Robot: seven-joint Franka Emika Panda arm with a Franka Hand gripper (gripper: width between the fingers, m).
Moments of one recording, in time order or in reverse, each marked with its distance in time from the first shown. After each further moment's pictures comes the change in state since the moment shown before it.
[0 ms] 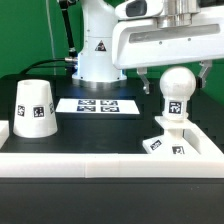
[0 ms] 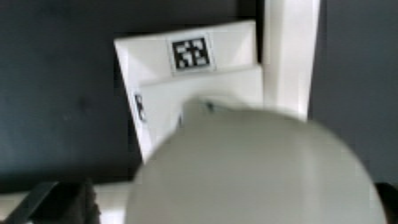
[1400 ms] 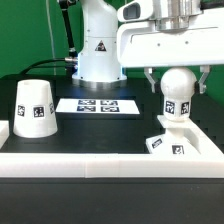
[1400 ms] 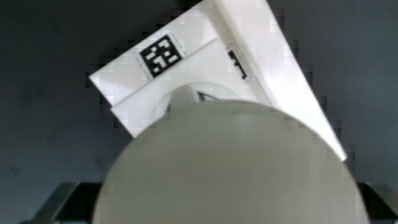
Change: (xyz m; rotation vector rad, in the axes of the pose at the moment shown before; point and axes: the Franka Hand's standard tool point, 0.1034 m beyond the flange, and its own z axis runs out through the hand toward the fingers) arm -0.001 -0.003 0.005 0.008 -0.004 0.674
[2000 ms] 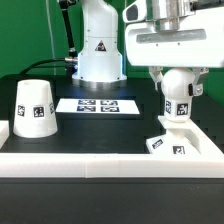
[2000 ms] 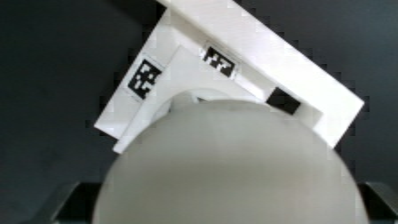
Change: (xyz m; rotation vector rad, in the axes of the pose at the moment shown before) arm 0.000 -0.001 0.001 0.012 -0.002 0.334
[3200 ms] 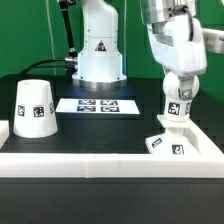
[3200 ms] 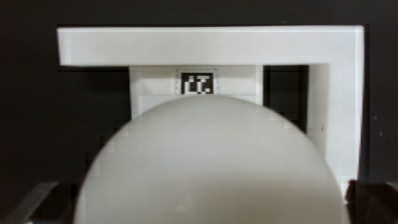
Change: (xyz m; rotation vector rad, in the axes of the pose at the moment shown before) arm -0.007 0.003 0.002 -0.022 -0.070 0.382
